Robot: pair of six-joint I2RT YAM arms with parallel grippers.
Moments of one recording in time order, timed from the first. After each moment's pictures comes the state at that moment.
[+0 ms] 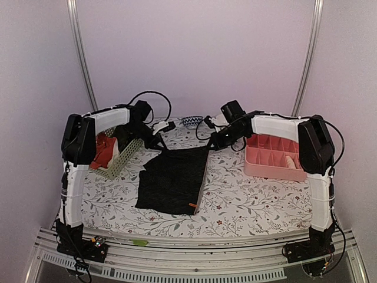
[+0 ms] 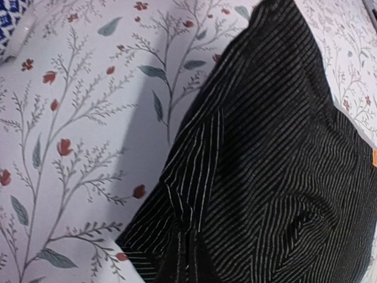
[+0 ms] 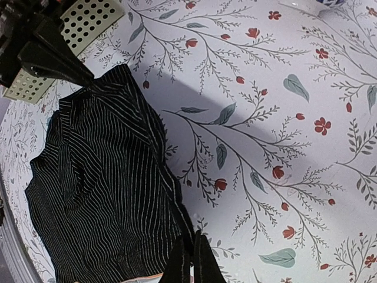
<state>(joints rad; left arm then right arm) -0.35 2.36 2.02 -0.88 0.60 0.79 0.57 2.17 1.76 -0.52 -0.37 0.09</state>
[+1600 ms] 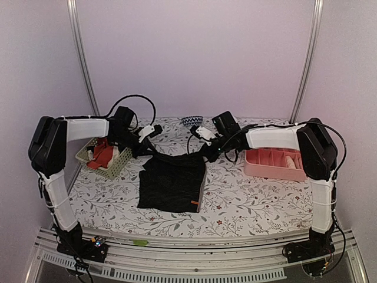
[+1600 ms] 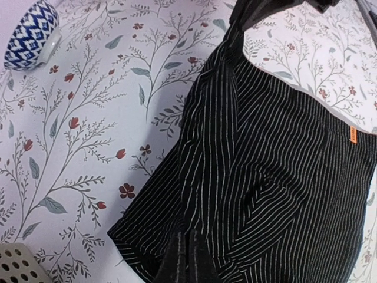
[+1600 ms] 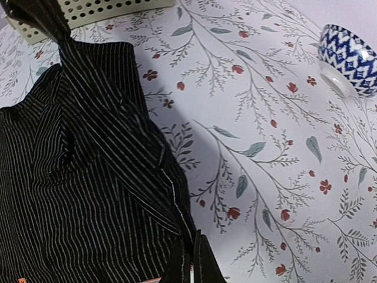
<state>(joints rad) -0.31 1.93 1.36 -0.46 0.60 0.75 0.69 2.10 1.54 -0.21 -0.20 -0.25</state>
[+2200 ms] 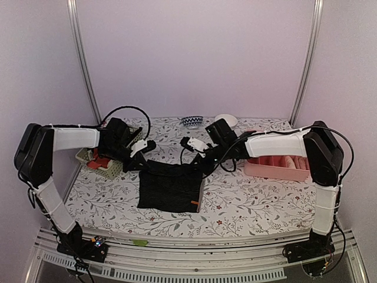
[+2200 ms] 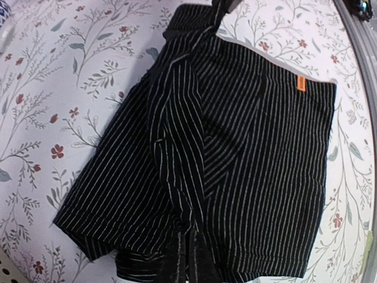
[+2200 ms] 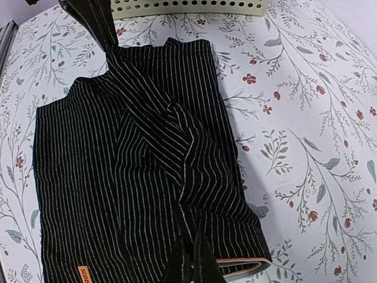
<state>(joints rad) -0.31 1.75 1.12 -0.51 0.64 0.86 0.80 2.01 1.43 -0.21 -0.29 -0.29</state>
